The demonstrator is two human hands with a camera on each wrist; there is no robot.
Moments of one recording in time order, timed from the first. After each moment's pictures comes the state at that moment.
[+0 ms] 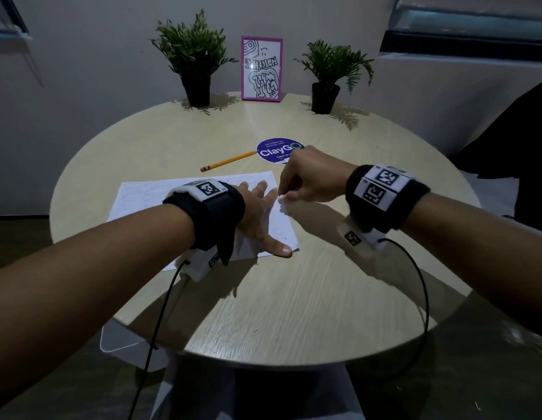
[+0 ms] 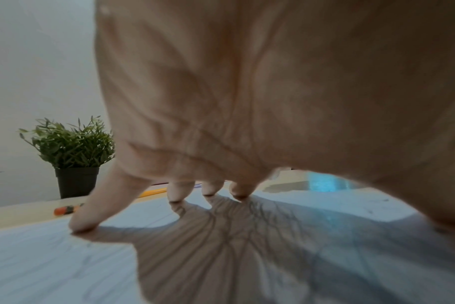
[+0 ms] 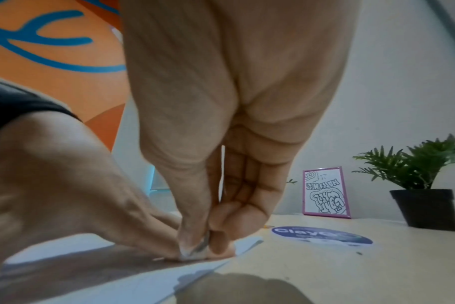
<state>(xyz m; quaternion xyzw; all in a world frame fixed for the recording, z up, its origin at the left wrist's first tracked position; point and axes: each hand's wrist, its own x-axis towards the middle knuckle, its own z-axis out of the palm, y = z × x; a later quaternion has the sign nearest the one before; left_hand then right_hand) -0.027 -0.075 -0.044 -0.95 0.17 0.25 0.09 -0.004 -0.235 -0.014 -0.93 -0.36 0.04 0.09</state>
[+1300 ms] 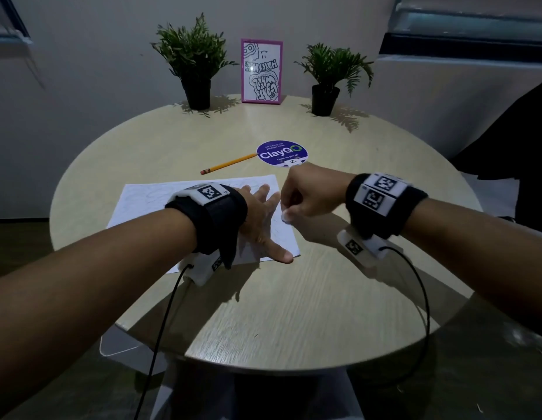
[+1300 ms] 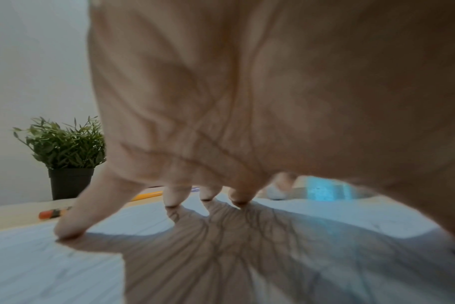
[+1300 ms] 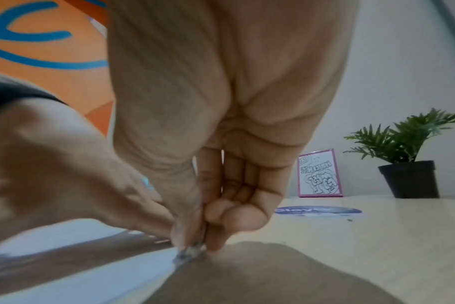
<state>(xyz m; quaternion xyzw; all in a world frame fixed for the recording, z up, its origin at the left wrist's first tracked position) -0.028 -0.077 -0.046 -0.95 0.17 0.25 0.10 -0.002 -0.236 -0.027 -0.93 -0.34 0.10 0.06</state>
